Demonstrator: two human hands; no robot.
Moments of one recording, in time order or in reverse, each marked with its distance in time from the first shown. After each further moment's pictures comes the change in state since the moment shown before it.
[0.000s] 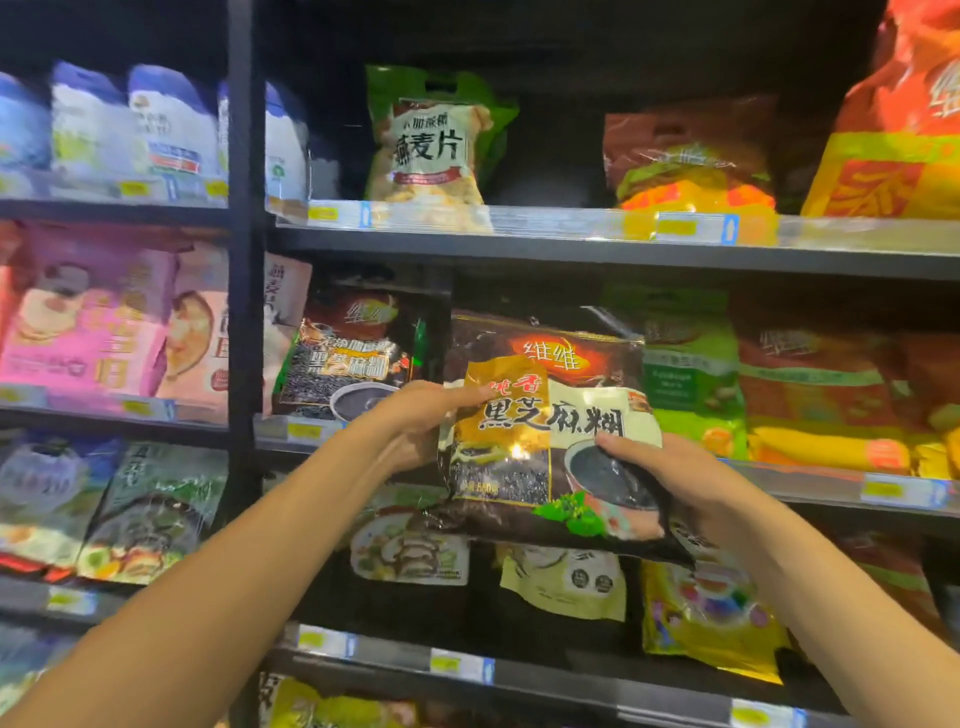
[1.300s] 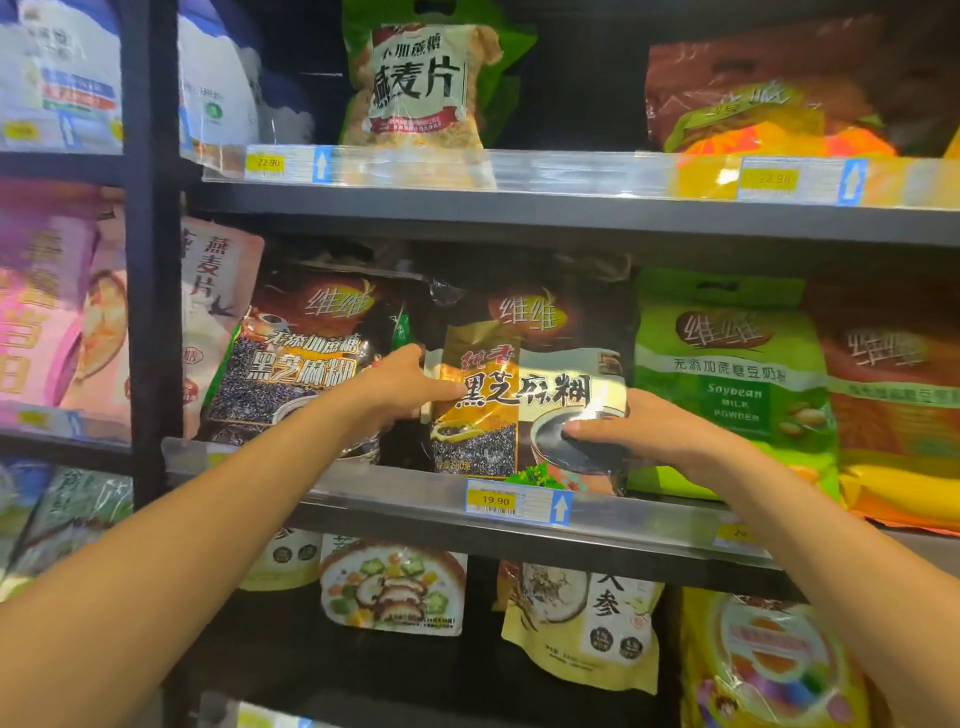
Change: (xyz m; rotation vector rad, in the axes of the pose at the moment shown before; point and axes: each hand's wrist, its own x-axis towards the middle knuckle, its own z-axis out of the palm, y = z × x) left_hand 0.143 0.007 -0.039 0.569 0.107 0.094; right_hand 0.167 -0.006 -0.006 -0.386 -0.117 -0.051
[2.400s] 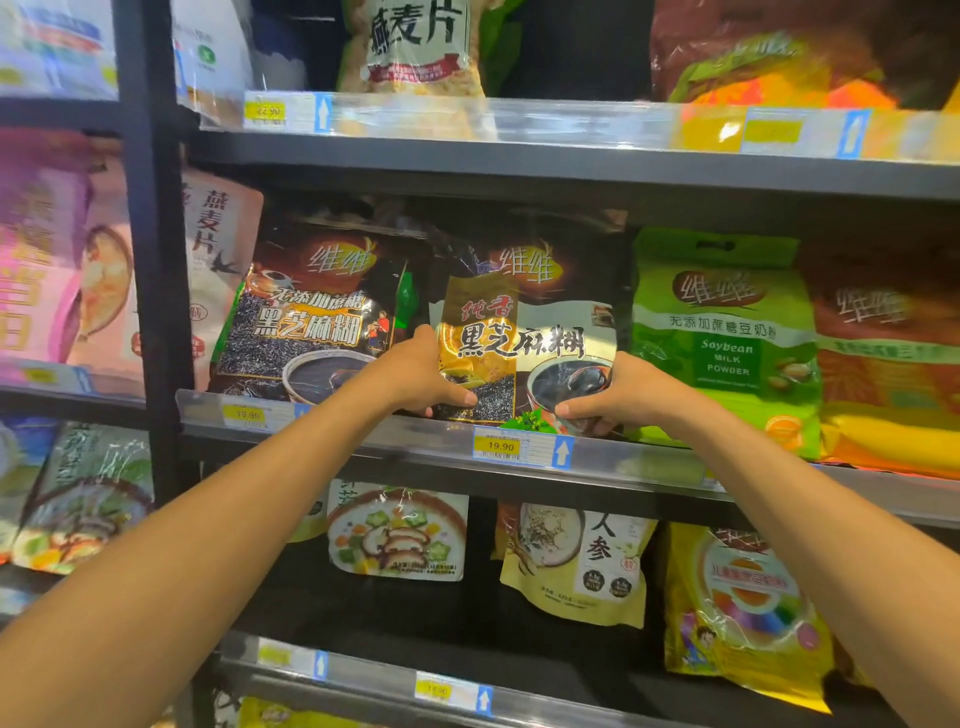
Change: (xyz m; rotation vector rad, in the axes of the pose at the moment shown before) left_hand -0.010 -0.020 0.017 0.453 0.041 0.073; right_hand -0.001 0.001 0.015 -0.288 0.057 -0.008
